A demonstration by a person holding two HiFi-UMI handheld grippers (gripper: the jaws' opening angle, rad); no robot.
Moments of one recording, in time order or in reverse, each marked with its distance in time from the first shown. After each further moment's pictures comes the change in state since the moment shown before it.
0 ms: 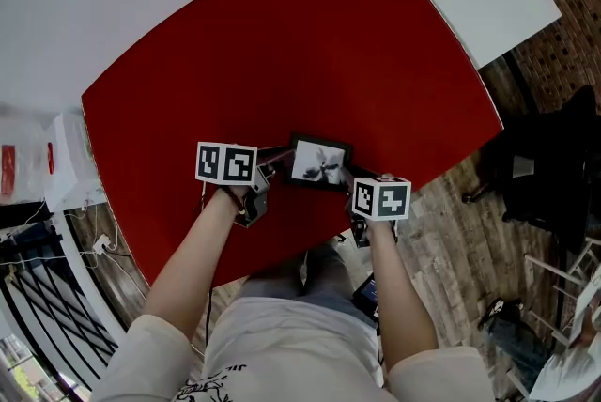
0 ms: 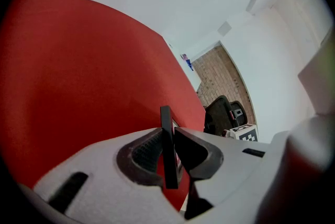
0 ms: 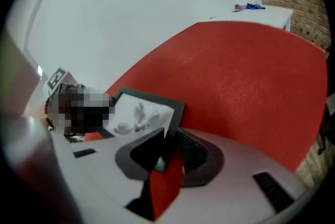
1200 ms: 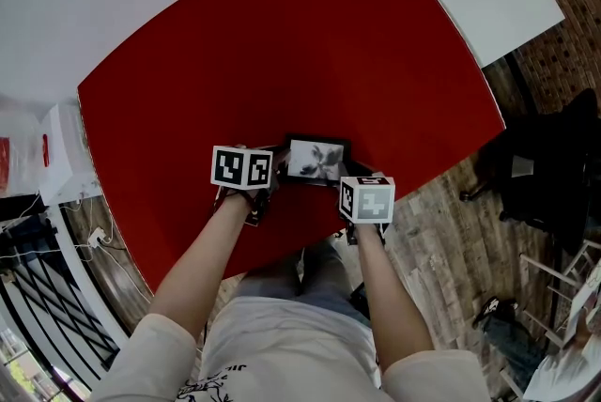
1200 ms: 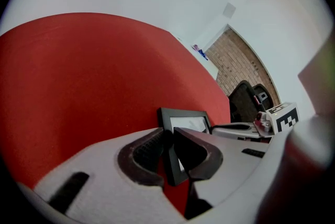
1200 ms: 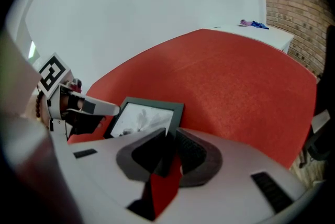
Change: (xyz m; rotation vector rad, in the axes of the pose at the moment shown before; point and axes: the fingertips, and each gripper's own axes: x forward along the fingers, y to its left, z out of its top) left arm 0.004 0.049 -0.020 0.120 0.023 0.251; right arm 0.010 0.008 -0.002 -0.129 -0.001 -0.147
